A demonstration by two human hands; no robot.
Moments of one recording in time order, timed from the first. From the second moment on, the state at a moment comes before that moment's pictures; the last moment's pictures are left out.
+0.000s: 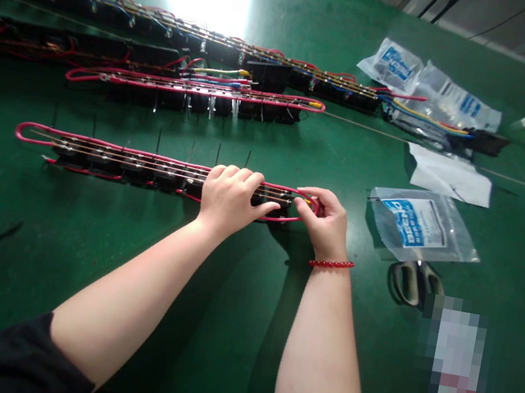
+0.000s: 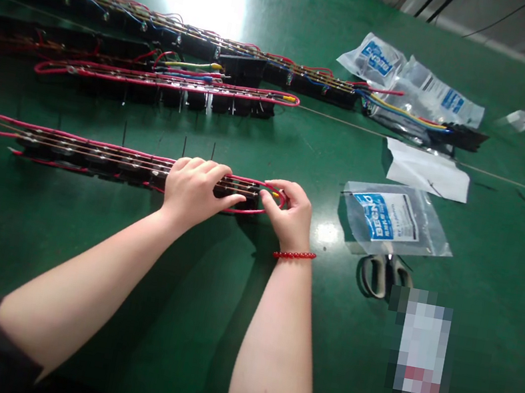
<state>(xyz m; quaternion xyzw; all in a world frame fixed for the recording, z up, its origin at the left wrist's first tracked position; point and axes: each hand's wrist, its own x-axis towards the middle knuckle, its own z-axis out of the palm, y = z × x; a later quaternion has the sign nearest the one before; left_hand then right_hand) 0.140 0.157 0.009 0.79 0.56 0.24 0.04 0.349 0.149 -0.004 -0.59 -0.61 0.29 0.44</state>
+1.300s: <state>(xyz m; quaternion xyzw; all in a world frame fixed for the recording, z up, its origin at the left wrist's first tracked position) 0.139 0.158 0.010 0.81 0.54 0.23 0.04 0.353 0.151 -0.008 -0.57 -0.65 0.29 0.42</state>
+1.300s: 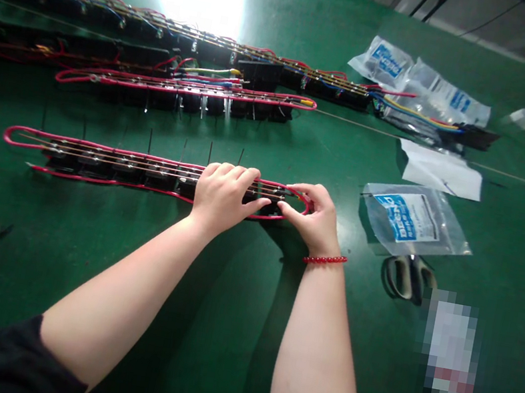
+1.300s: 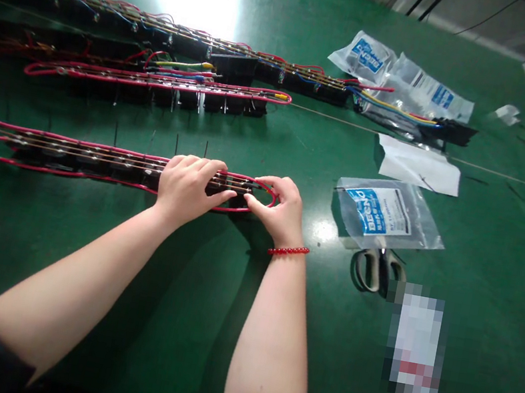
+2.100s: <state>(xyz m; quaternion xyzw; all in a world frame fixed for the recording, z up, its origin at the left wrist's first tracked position) 0.140 0.159 0.012 0.81 0.55 0.22 0.05 0.353 0.151 -0.005 -0.57 -0.65 0.29 0.41</state>
